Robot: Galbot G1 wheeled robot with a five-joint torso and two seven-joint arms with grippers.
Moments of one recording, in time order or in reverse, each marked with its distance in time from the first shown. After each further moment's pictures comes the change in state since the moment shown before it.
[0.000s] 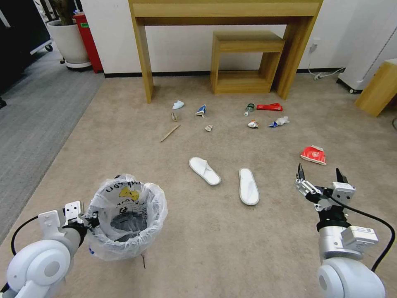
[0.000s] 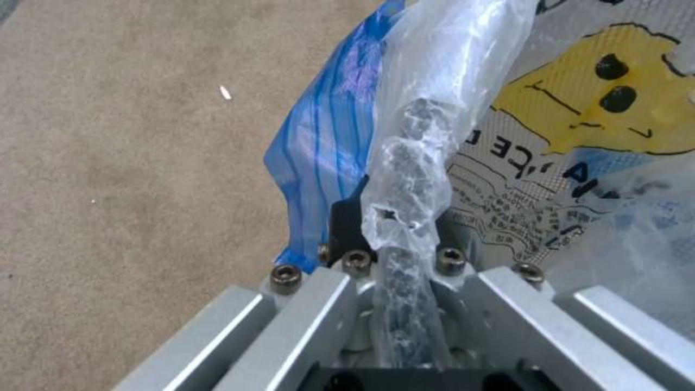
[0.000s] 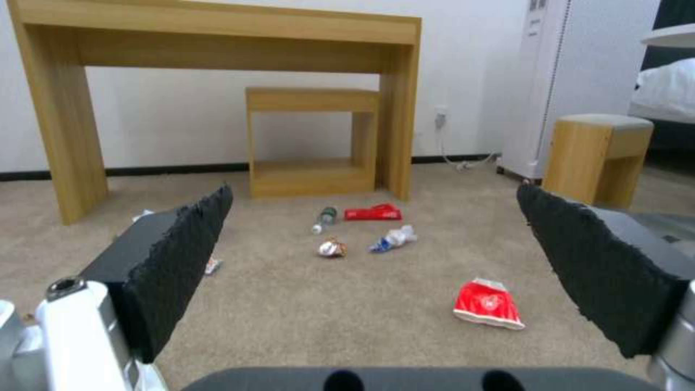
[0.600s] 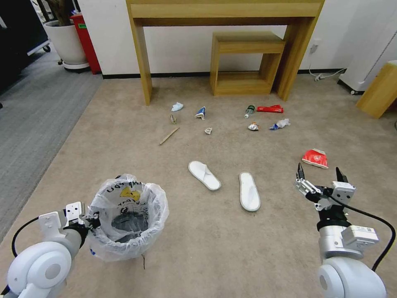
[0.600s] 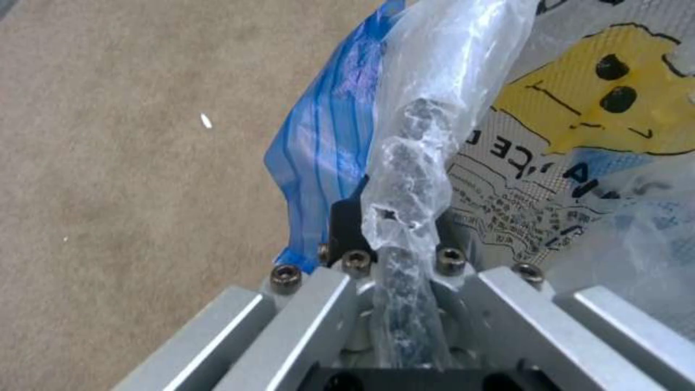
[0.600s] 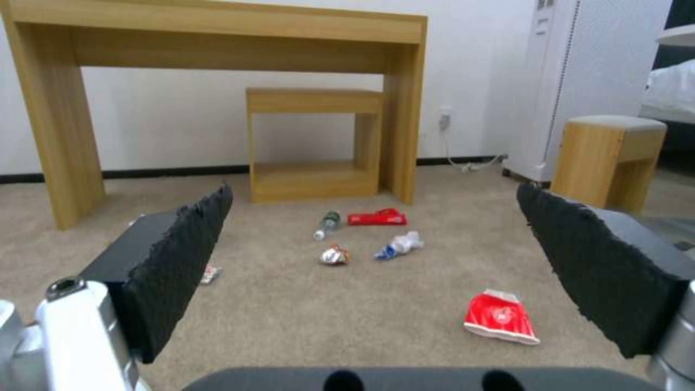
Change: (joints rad) left arm 0.004 -0.006 -0.001 -0.010 0.004 -0.001 -0.003; right arm 0.010 -0.004 -0.006 -0.004 0.001 -0.003 -0.001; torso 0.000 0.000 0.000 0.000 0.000
